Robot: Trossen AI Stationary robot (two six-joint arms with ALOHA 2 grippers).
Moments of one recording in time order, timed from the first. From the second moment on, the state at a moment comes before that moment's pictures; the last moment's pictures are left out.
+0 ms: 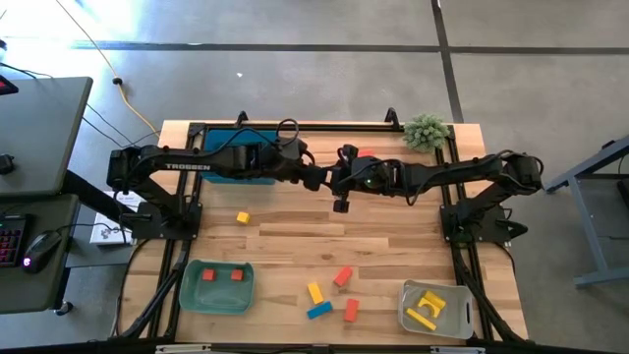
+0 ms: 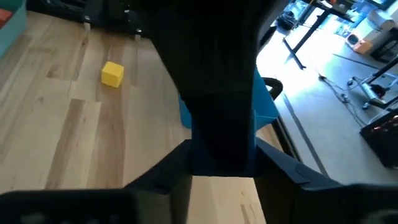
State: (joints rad) left arm 0.27 1.53 1.19 -0.29 -0.10 -0.84; right arm -0.05 1.50 1.03 0.02 0.26 -0.28
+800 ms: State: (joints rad) left arm 0.47 1.53 1.19 -0.86 -0.23 -0.50; right arm -0.07 1.50 1.03 0.00 0.28 -0.07
